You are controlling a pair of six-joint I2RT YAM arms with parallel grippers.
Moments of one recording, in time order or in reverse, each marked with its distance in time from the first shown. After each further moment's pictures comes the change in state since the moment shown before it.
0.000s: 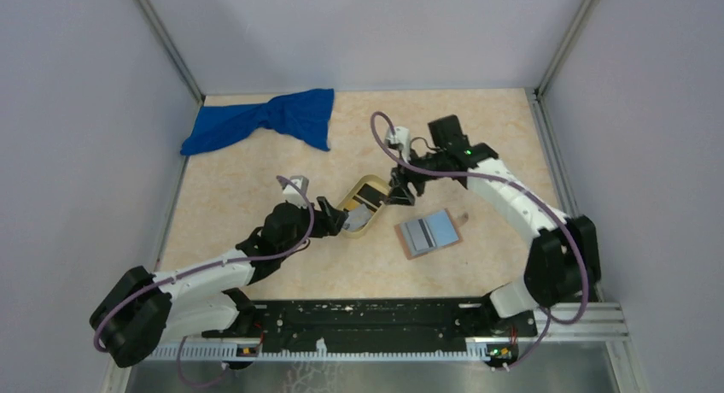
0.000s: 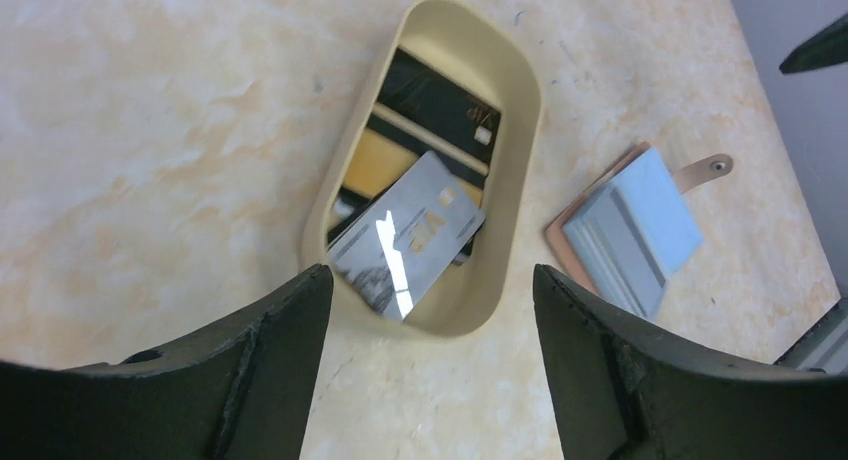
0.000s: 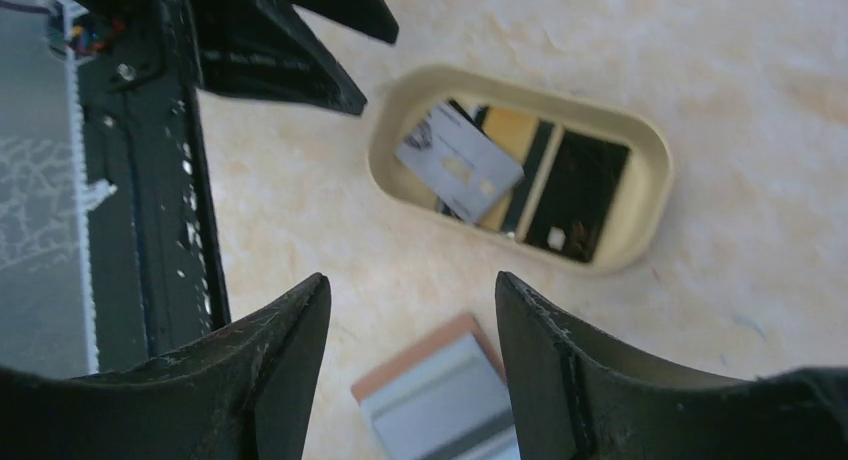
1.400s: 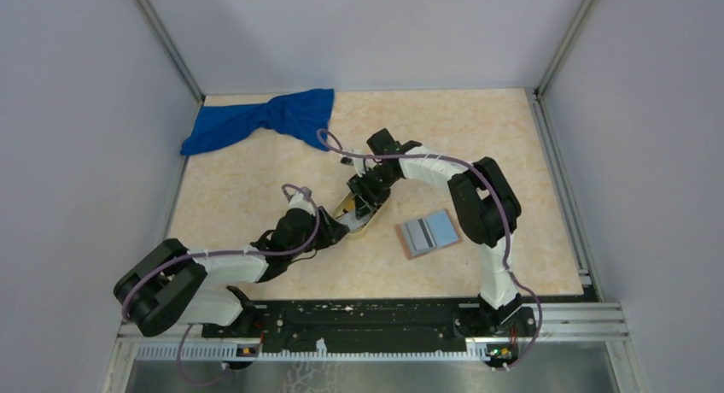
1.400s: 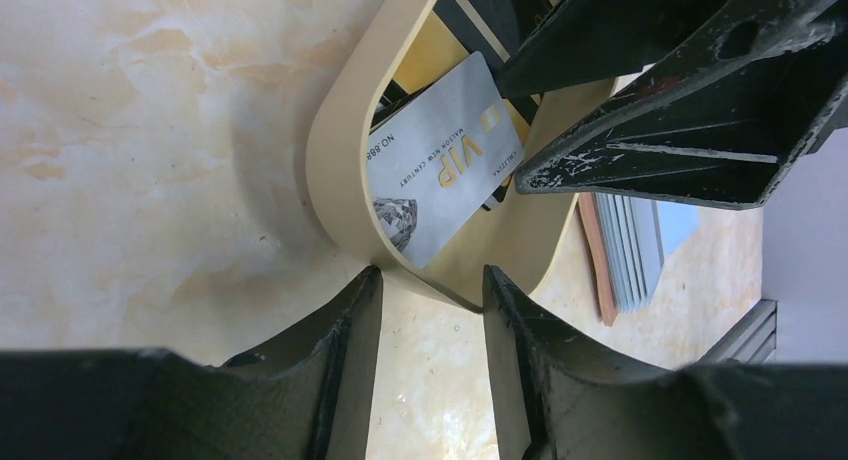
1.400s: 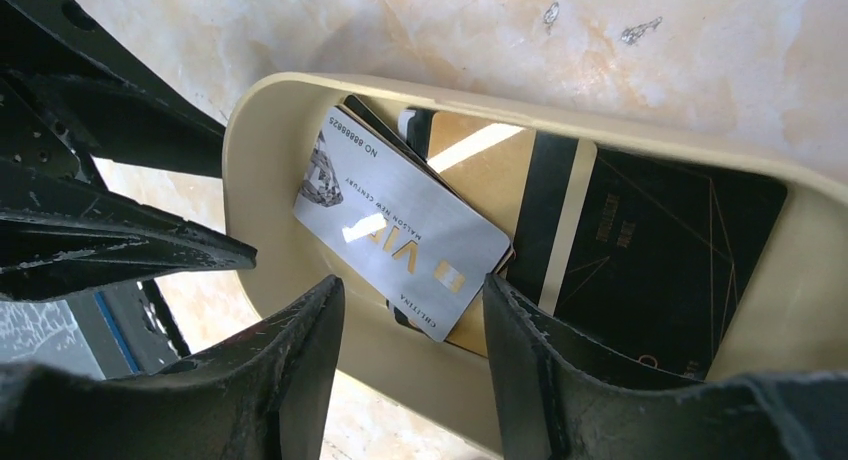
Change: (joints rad) left arm 0.001 0.172 -0.105 0.125 0.072 -0.311; right arm 0.259 0.651 0.333 0.014 0.200 0.312
